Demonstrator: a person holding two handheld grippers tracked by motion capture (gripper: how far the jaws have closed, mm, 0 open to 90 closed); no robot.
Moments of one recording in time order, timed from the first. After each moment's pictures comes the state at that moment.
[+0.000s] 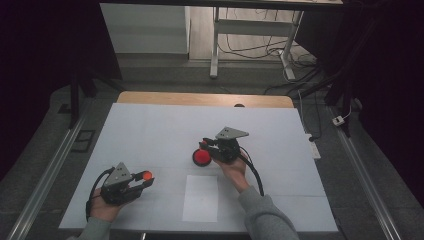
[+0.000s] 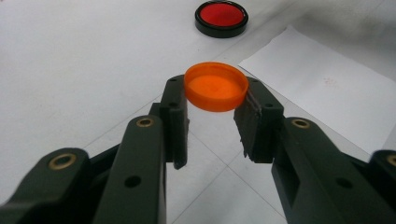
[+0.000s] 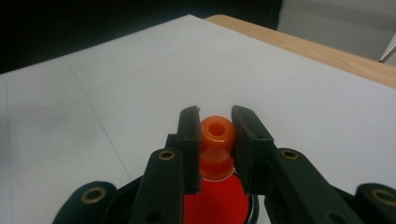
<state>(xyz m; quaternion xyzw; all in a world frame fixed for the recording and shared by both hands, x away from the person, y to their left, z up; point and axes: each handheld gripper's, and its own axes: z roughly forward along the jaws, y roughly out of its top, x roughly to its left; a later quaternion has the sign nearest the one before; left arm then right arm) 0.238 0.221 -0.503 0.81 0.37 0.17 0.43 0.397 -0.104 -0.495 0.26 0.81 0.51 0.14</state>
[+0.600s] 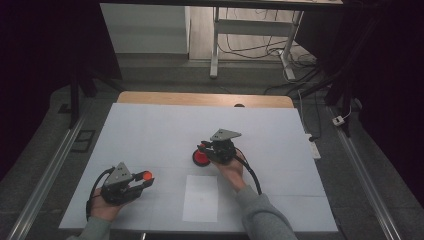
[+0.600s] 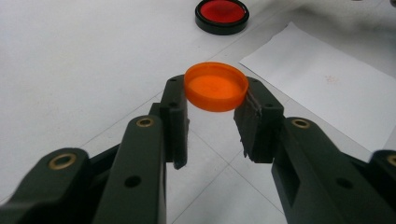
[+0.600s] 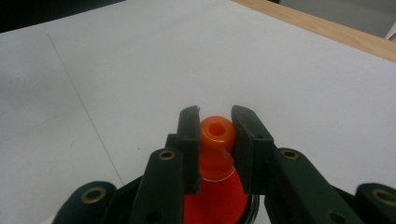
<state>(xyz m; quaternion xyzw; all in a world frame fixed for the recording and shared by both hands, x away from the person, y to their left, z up) 0.239 0.221 -0.505 0.81 0.37 0.17 0.43 0.404 -0.094 -0.512 0.26 0.83 0.48 0.14</state>
